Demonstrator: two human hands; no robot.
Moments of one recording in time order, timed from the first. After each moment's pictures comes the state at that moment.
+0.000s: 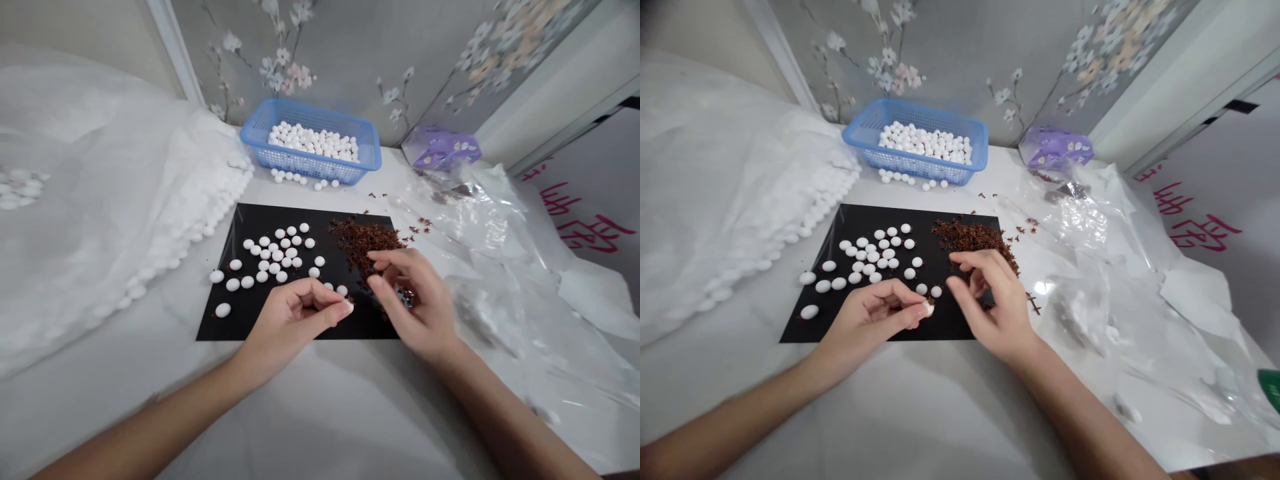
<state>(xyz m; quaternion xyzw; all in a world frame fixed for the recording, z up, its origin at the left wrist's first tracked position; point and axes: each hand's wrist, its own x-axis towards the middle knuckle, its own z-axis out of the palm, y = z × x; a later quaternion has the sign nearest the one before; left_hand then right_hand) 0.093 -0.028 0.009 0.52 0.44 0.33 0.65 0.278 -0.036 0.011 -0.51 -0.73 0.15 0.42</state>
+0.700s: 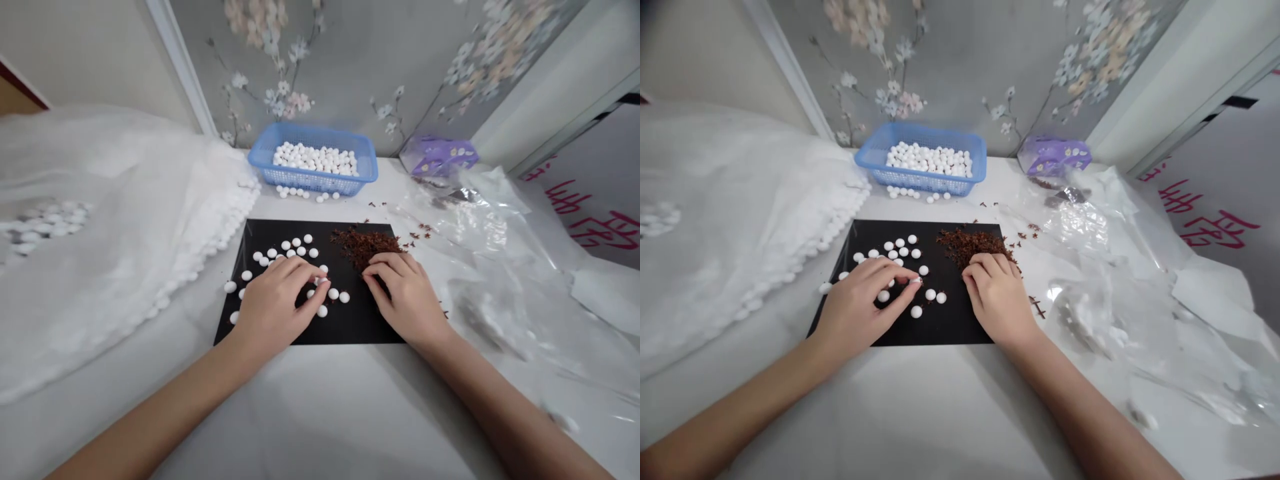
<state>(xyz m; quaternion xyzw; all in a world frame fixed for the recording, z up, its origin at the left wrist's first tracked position) 0.077 -0.006 0.023 0.83 0.46 0.27 0.12 0.285 -0.022 -0.009 -0.57 -0.78 -0.01 0.25</state>
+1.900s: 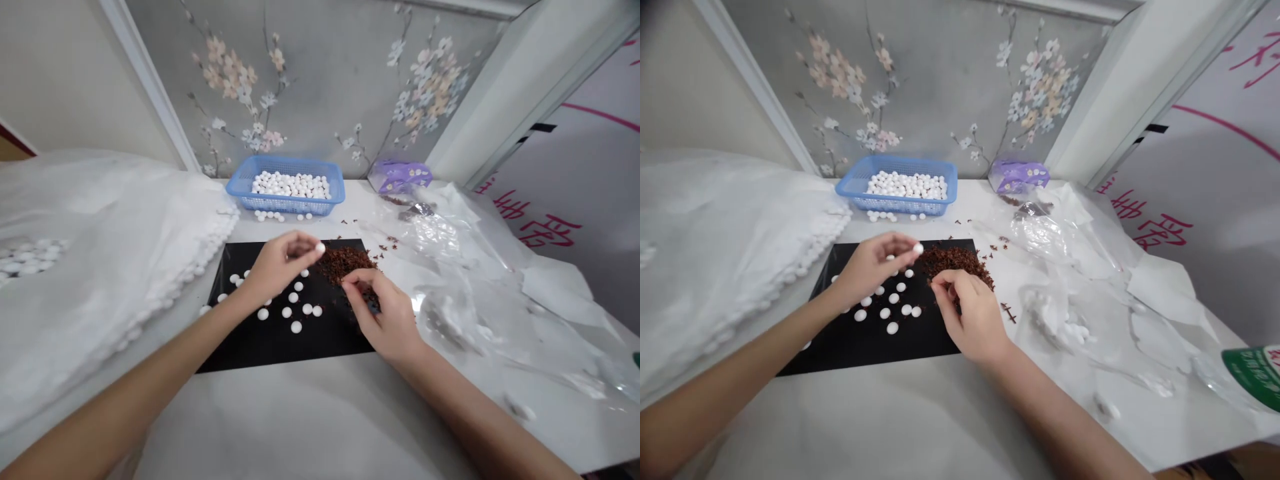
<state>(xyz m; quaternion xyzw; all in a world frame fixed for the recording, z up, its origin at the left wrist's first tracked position) 0.111 0.064 0.031 0.74 0.40 0.33 0.43 0.277 -0.035 0.009 -0.54 -0.71 0.06 0.45</state>
